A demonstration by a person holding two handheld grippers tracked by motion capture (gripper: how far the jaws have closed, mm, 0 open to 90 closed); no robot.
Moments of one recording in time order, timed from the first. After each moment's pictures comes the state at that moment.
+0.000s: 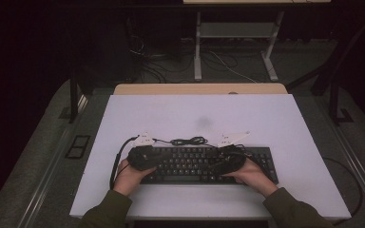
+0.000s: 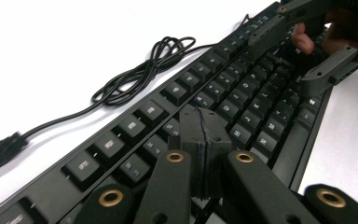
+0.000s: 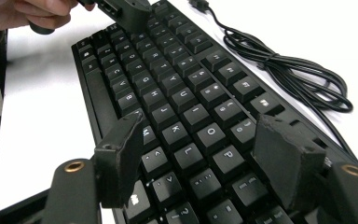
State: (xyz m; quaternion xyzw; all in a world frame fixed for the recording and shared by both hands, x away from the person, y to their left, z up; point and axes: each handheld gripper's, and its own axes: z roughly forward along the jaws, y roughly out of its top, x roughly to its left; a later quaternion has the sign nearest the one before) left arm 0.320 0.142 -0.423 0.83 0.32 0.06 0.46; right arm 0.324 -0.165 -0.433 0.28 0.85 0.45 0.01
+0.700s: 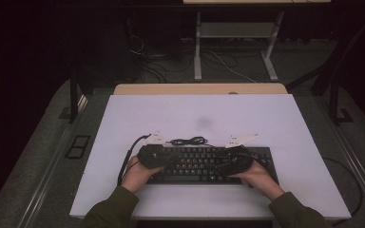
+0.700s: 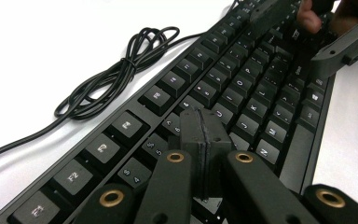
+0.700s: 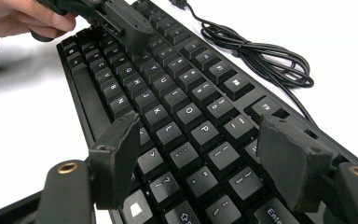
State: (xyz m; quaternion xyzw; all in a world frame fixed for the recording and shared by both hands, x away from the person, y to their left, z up) left arm 0.332 0.119 -0.432 0.85 0.29 0.04 0.44; right arm 0.318 -0.183 -0.434 0.30 0.84 0.45 0.03
